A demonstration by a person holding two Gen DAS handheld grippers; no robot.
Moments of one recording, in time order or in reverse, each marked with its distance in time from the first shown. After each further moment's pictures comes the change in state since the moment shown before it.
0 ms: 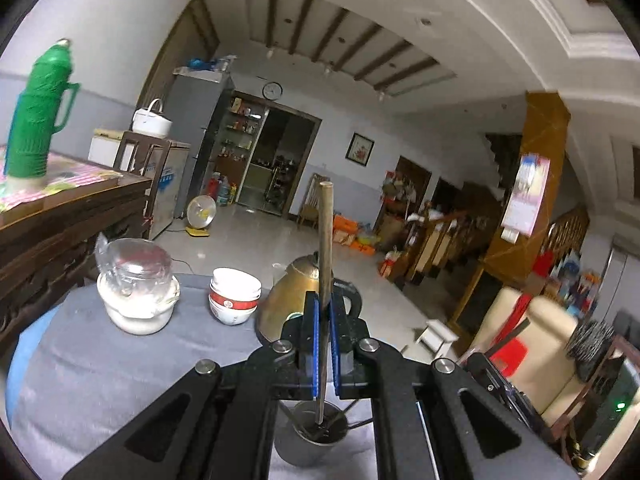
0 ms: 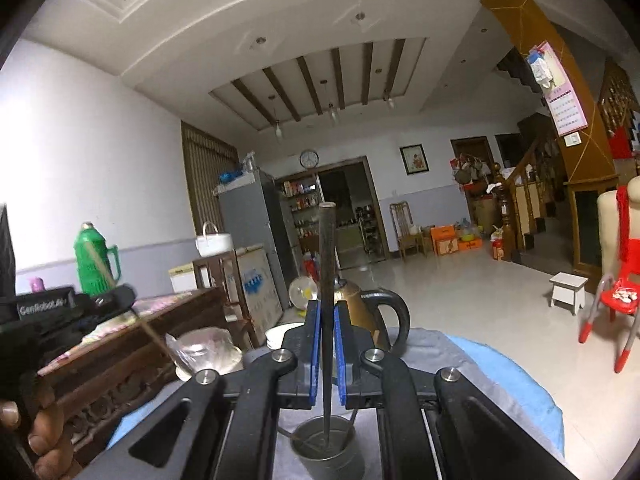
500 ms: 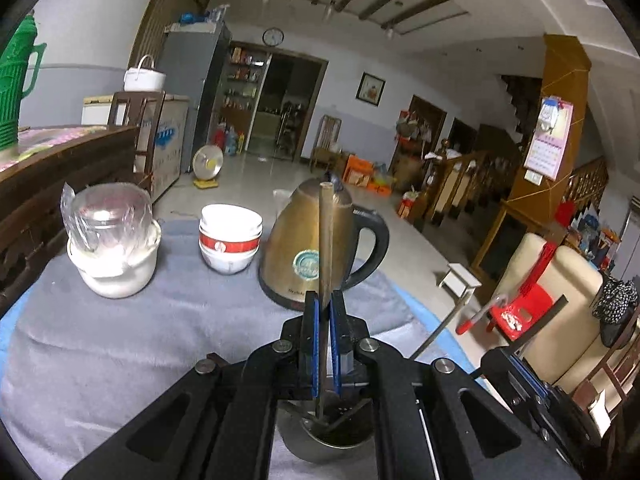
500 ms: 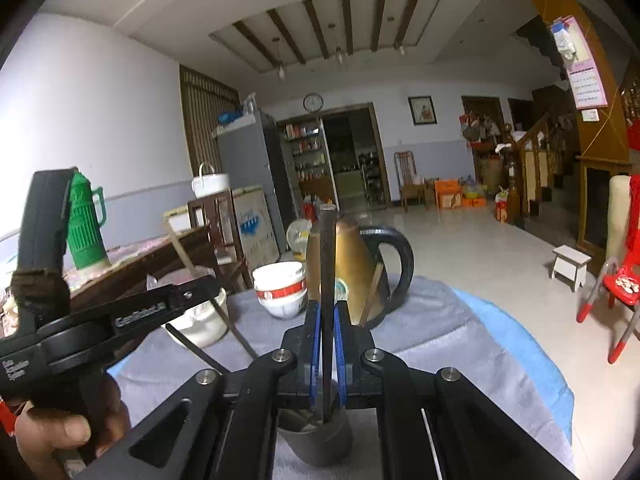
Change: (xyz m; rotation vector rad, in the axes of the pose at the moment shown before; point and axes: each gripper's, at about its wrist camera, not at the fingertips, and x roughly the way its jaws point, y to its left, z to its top) left arm 0.096 -0.001 -0.046 0.034 0.214 0.062; right arm 0.054 -0.011 -0.031 -0.041 0.207 0.003
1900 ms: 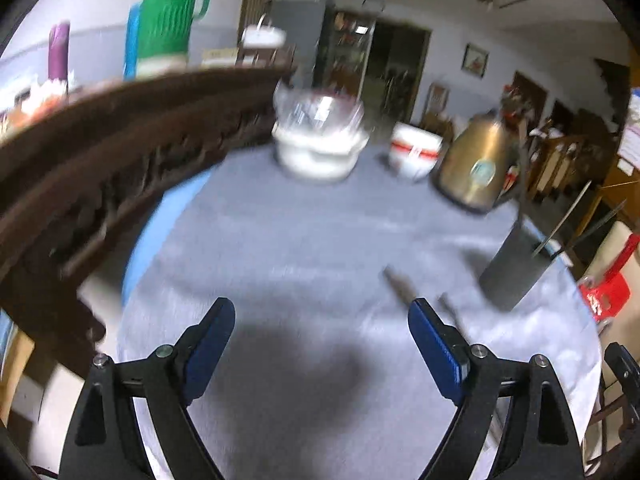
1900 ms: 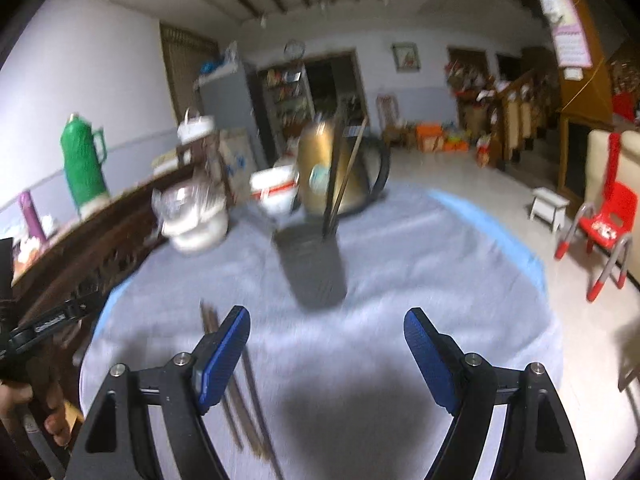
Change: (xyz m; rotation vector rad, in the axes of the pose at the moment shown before) left arm -0.135 0.158 -0.136 -0.114 0.152 0.391; right arm -0.083 0.021 -0.115 0.022 0.256 -0.042
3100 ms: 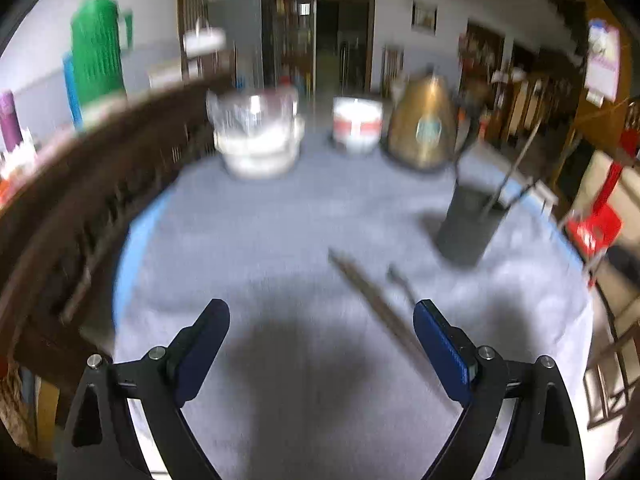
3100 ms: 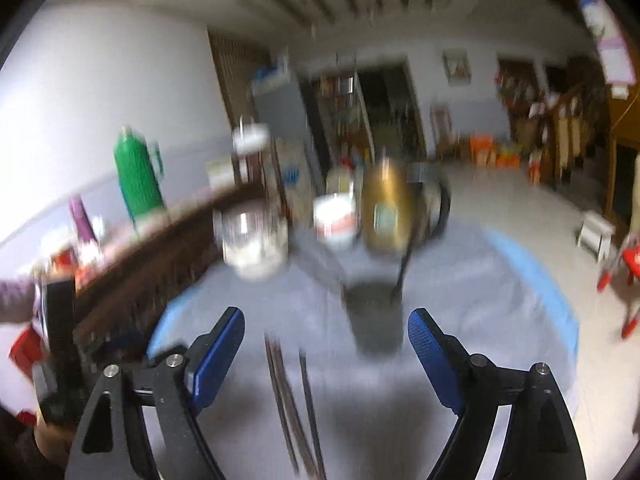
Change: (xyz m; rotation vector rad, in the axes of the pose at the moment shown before) left arm -0.015 -0.061 0.006 0.223 0.107 -0.039; right arm -0.007 0.023 0.050 -0.051 0.051 0.188
